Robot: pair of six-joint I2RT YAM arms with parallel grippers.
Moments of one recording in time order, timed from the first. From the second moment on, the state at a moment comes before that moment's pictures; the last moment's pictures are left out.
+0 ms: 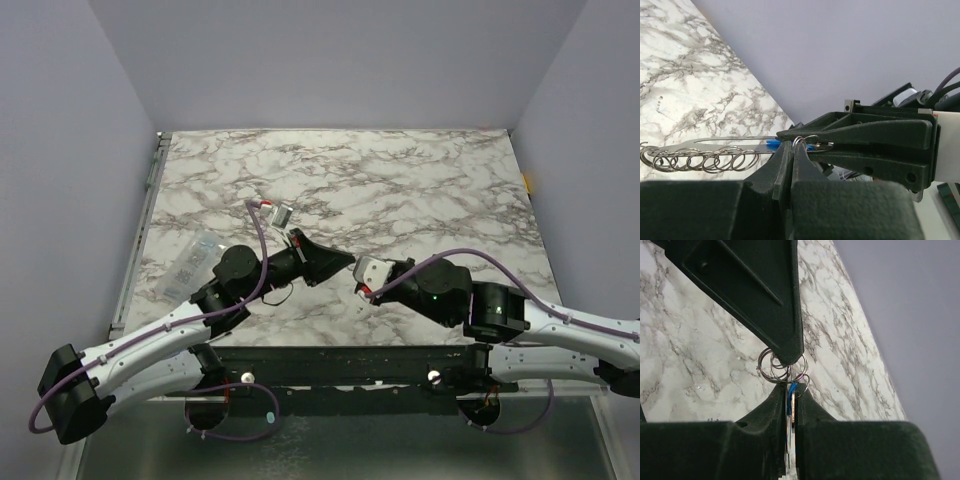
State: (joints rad) left arm -0.89 0.89 0.59 0.43 0.20 -0.85; right arm 1.30 0.88 0.93 -0.36 0.38 -0.54
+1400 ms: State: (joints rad) left arm -0.86 0.90 0.77 0.16 0.91 -0.05; right arm 1.31 0.93 1.20 -0.89 -0.17 -0.48
